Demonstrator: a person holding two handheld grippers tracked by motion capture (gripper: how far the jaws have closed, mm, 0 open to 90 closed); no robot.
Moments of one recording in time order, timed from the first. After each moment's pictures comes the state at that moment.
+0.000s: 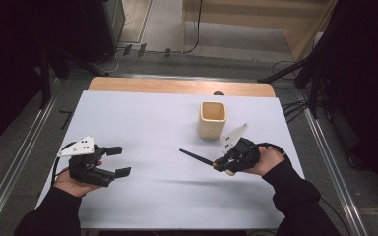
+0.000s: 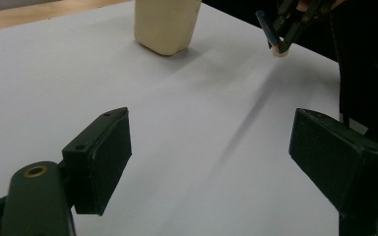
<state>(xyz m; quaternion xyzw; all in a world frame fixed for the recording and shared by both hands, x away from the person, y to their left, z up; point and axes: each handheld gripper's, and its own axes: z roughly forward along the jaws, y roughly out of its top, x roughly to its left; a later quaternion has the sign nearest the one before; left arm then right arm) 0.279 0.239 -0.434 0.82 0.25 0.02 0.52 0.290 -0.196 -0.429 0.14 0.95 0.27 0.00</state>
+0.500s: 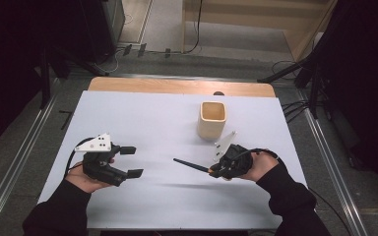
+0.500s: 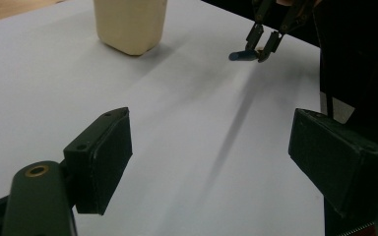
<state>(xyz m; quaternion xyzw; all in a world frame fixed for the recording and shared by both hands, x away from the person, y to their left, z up) 0.284 0.207 -0.428 0.84 0.20 -0.01 0.50 0.281 -0.174 -0.436 0.12 0.97 0.23 0.01</state>
